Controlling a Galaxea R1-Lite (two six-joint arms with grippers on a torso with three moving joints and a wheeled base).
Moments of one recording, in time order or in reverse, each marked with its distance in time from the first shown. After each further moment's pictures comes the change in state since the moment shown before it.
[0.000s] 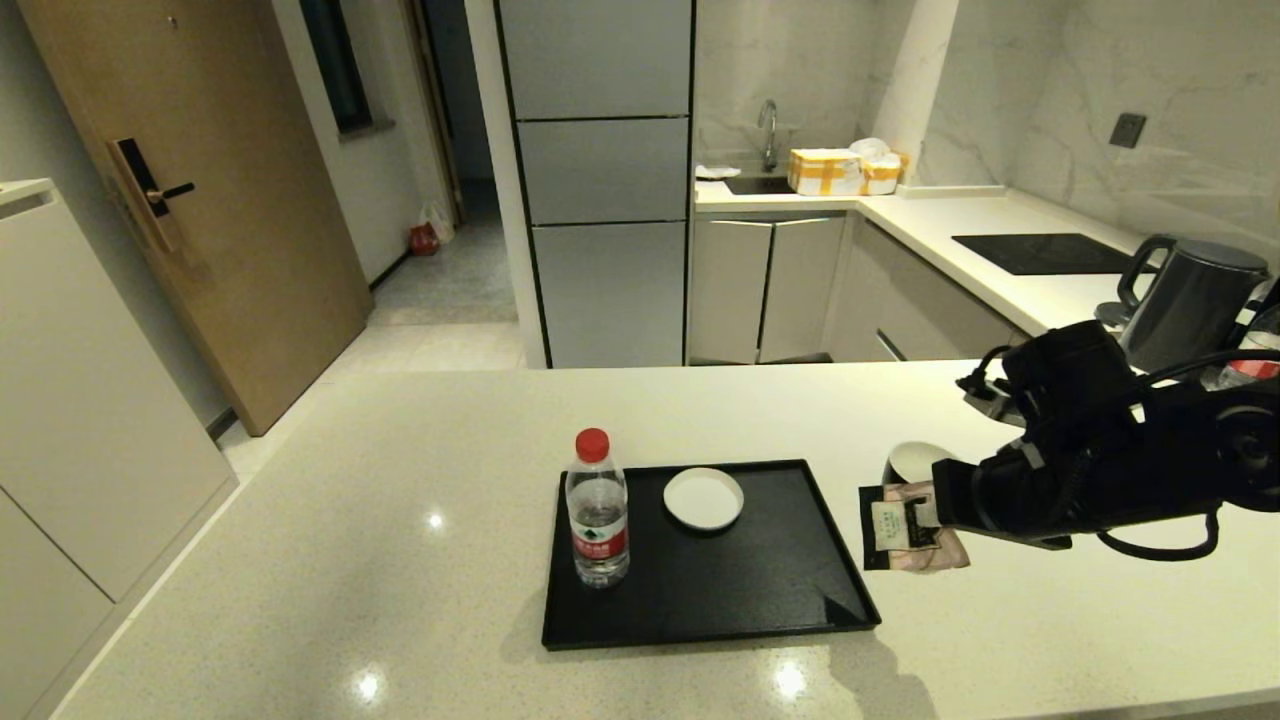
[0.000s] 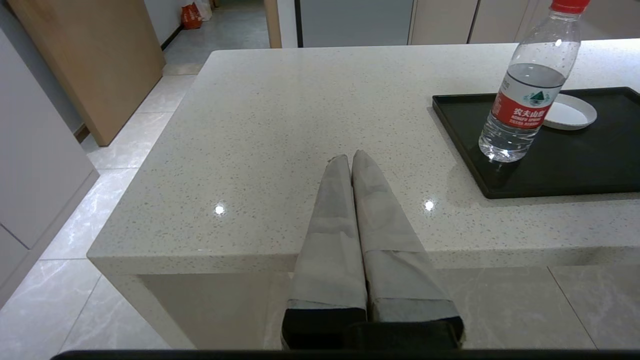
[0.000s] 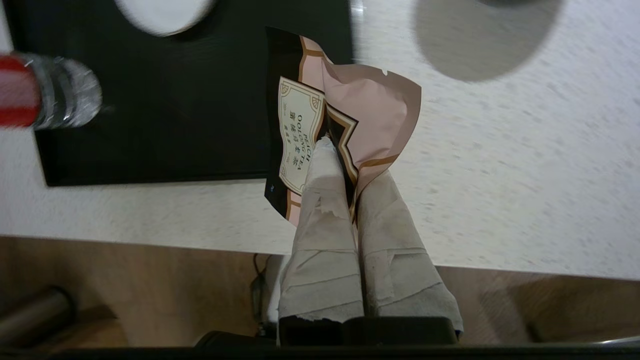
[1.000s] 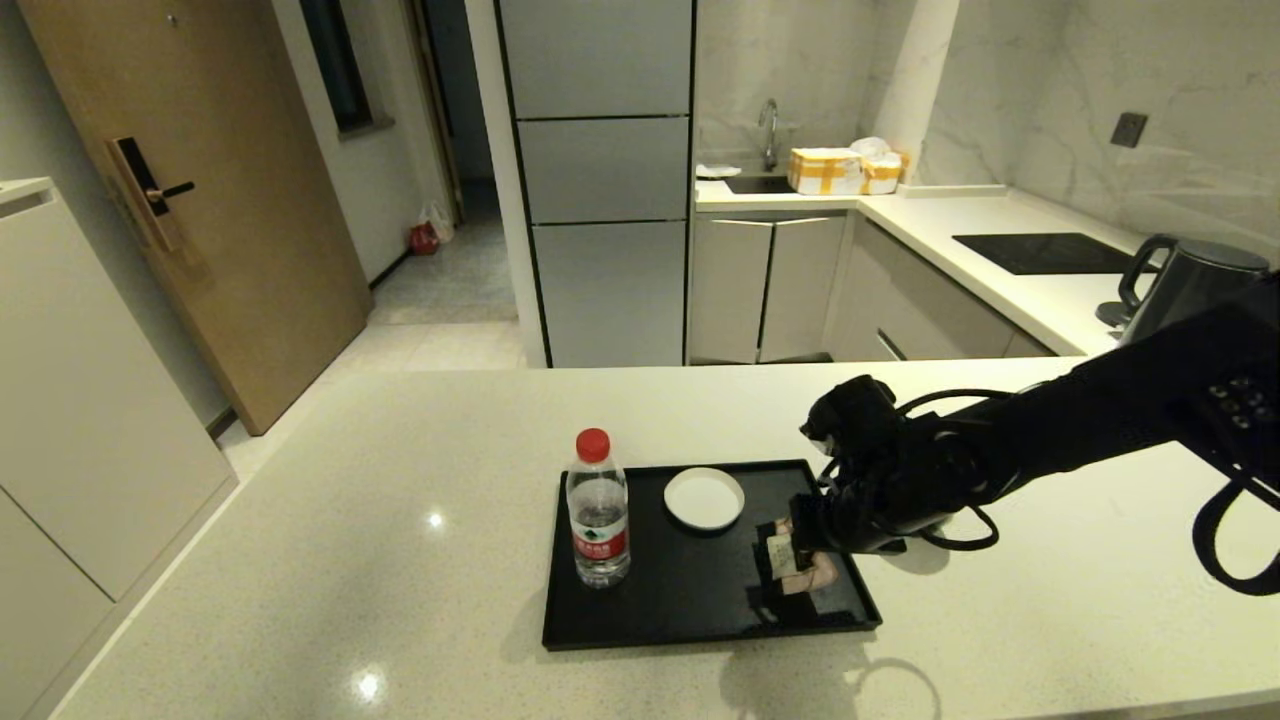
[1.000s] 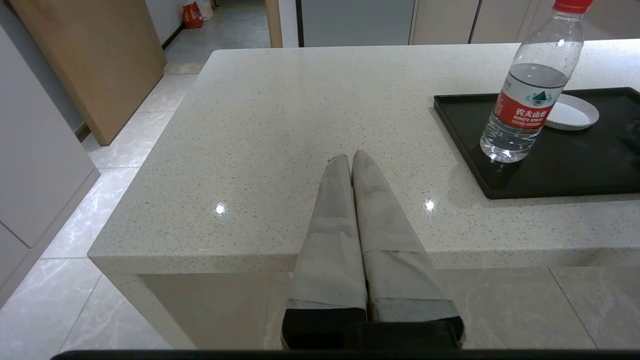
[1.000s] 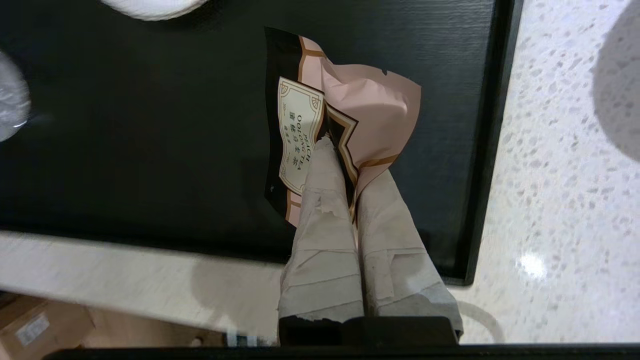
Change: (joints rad) left arm 0.000 0.000 0.000 0.000 0.000 -0.001; right arm 0.170 0.418 -0.273 -0.002 -0.056 0.014
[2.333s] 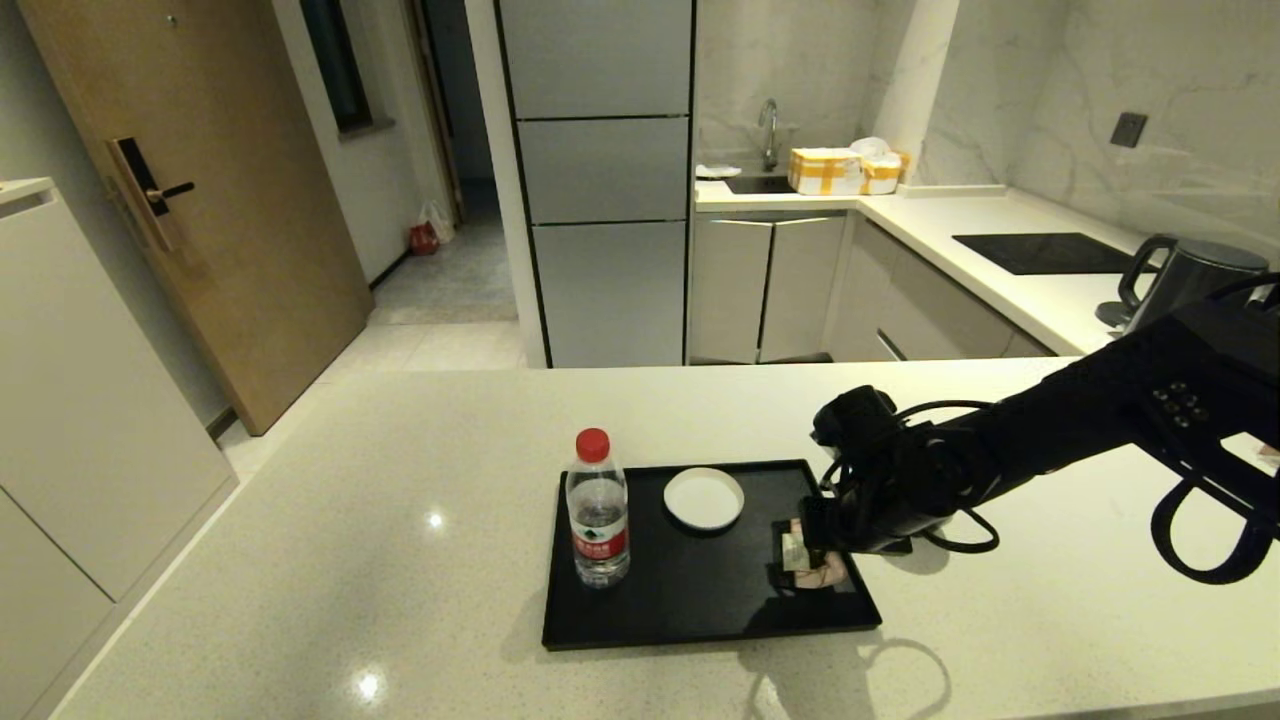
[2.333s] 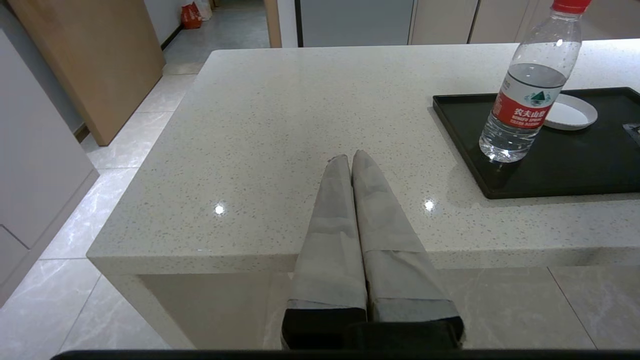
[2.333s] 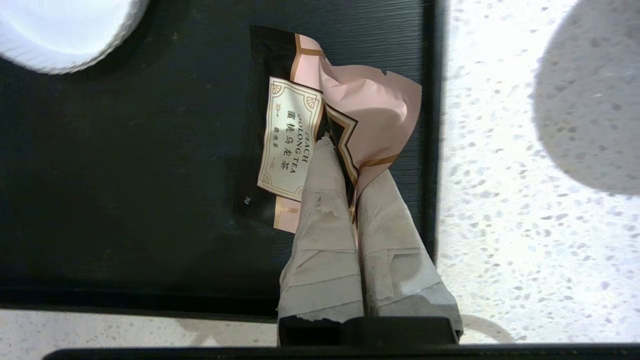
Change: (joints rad) left arm 0.000 0.000 0.000 0.000 0.000 0.000; right arm -0.049 0.062 -0.011 -0.036 -0.059 0.001
